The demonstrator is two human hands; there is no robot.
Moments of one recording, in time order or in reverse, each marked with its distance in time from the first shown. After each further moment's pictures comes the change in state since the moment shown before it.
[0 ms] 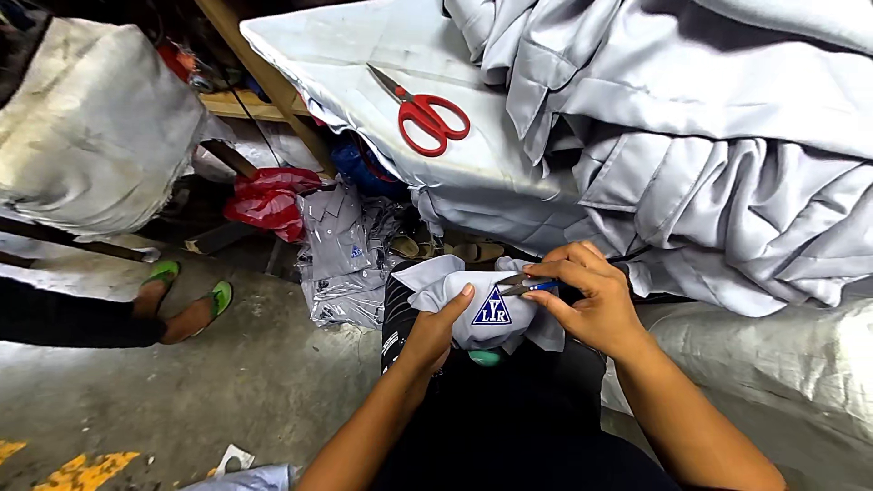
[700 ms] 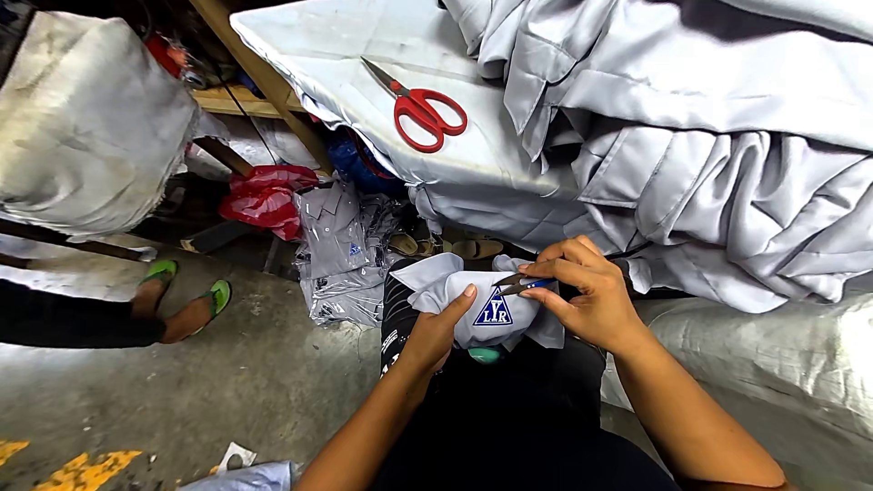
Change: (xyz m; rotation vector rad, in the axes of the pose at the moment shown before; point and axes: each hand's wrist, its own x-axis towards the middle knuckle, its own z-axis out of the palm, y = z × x) left_hand -0.002 0.000 0.001 -0.001 -0.029 0.010; right_hand 0.003 0.003 0.001 -0.001 -0.020 -0.043
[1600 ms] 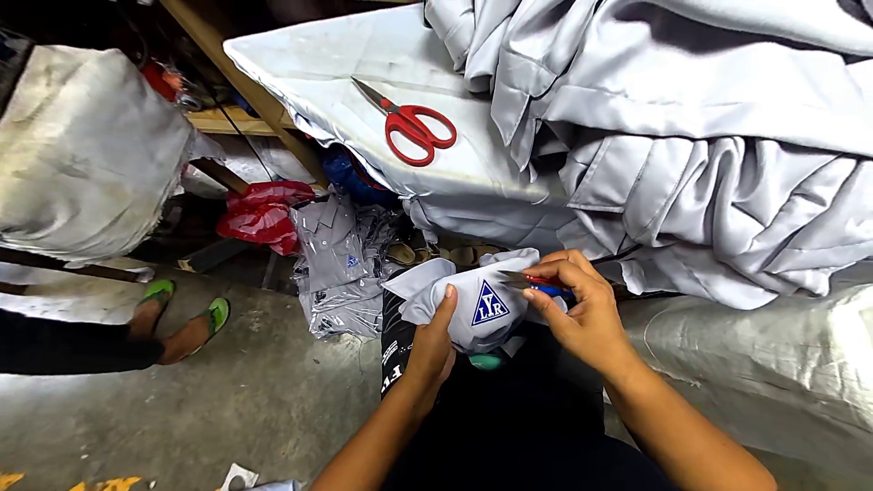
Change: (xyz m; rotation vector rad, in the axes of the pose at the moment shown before) left_hand 0.006 -0.013 0.003 -0.150 0.073 0.072; right_hand -0.014 -0.020 0.011 0.133 0.102 0.337
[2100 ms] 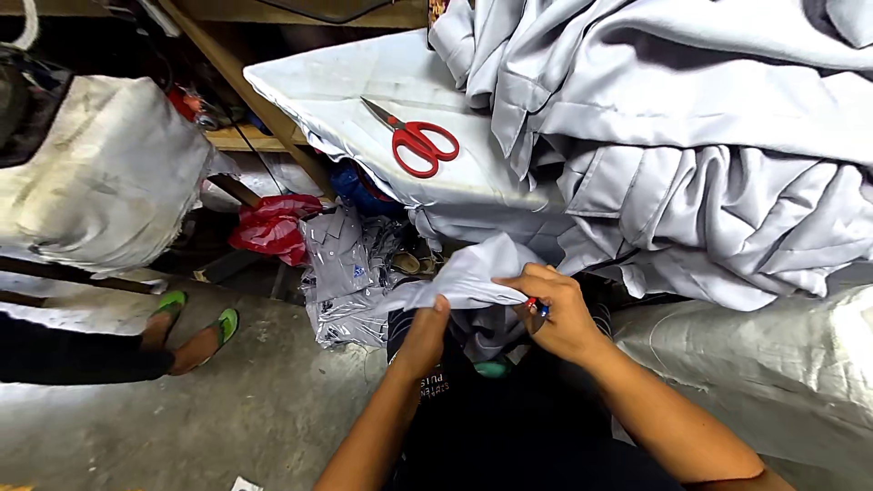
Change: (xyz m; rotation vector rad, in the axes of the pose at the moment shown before) left_hand 0.011 0.018 -0.030 0.519 -0.265 0.348; right_hand 0.012 0.000 0.023 0.027 -0.088 -0.196
